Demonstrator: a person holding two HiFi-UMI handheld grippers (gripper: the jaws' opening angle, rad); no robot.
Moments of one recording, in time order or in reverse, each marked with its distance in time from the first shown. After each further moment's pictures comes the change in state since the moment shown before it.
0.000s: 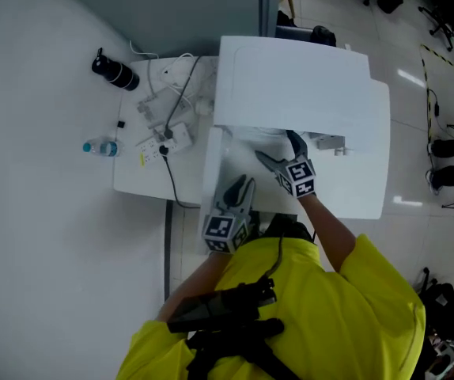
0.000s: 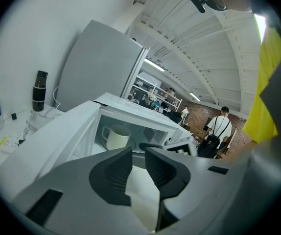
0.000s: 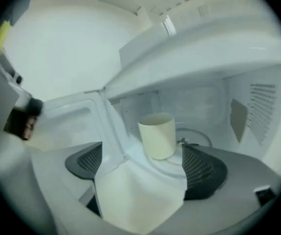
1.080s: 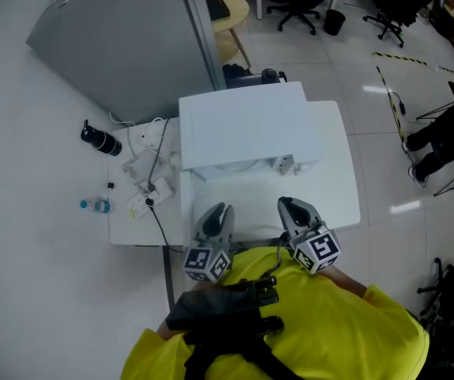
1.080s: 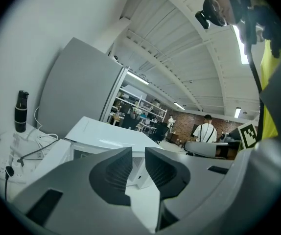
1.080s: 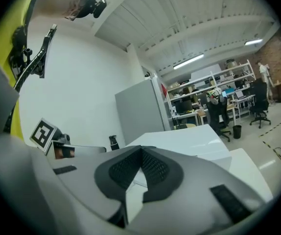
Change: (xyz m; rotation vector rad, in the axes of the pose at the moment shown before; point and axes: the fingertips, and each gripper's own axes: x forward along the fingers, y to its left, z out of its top) left arm -0.028 -0.075 0.076 0.094 -0.158 -0.163; right arm -0.254 0.040 0.127 0.126 -0.288 -0.154
